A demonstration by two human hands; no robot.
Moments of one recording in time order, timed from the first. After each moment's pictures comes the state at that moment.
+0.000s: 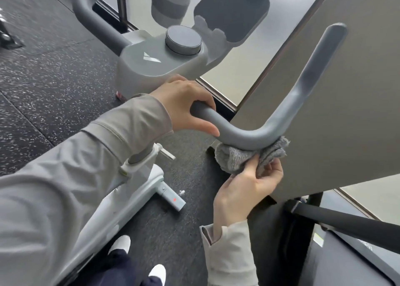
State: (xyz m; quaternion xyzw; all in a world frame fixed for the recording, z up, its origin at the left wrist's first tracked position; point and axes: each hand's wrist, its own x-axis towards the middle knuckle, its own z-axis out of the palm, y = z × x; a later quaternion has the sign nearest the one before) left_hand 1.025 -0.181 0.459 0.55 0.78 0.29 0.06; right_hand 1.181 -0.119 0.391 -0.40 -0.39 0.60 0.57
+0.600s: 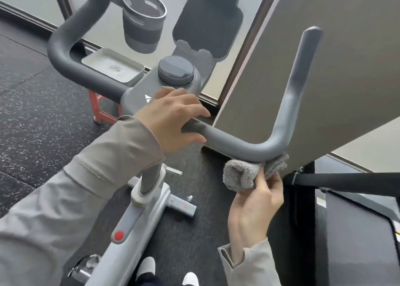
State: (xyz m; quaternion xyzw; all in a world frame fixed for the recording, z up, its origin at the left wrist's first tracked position) left_hand 0.975 -0.209 0.476 0.64 0.73 0.25 -0.01; right_hand 1.156 -0.157 0.411 -0.47 -0.26 0.62 0.57
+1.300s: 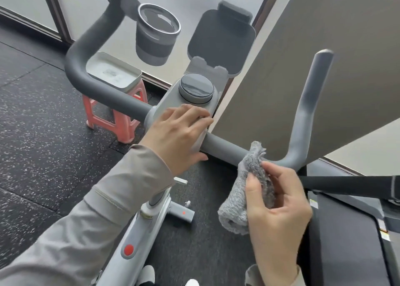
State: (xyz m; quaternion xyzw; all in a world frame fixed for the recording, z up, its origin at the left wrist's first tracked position) left_hand 0.952 -0.231 0.465 0.62 0.74 0.25 -0.05; right_hand 1.138 -0.203 0.468 -0.41 -0.73 0.28 0.48
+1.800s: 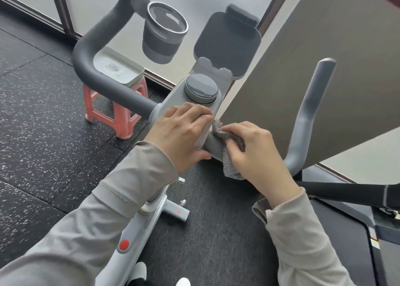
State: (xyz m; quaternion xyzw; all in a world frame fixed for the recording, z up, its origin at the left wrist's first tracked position) left_hand 0.951 -0.232 0.467 0.60 0.75 0.26 -0.03; right_hand 1.084 -0.134 0.496 -0.28 -0.93 0.15 0.16
